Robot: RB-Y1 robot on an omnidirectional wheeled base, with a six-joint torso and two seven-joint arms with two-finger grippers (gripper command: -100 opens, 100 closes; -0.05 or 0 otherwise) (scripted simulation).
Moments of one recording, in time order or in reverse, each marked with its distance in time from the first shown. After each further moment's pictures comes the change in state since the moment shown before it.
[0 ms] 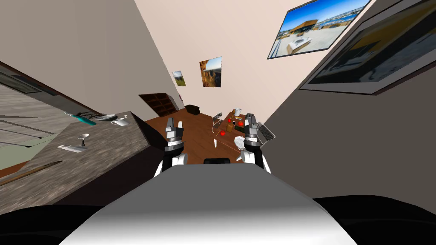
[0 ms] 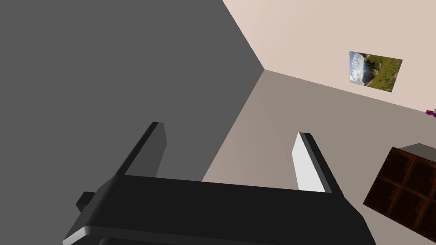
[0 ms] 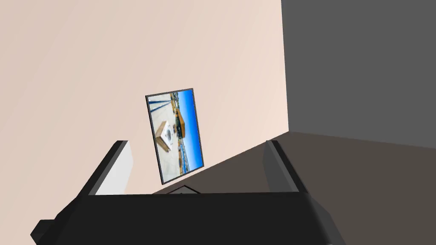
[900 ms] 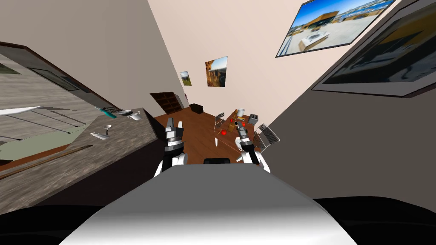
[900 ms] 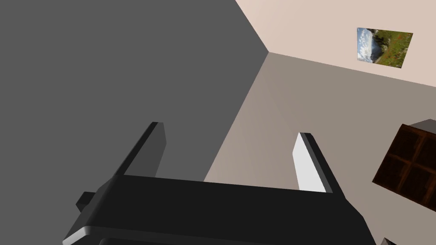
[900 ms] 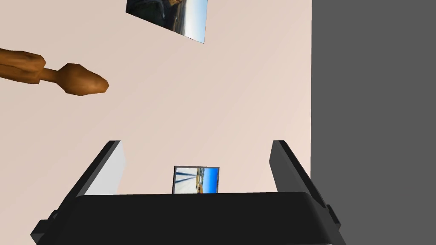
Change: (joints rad) left arm 0.000 0.000 0.000 0.000 0.000 0.000 0.000; right arm -0.040 -0.161 0.045 0.143 0.194 0.121 -0.046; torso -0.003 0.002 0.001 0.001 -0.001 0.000
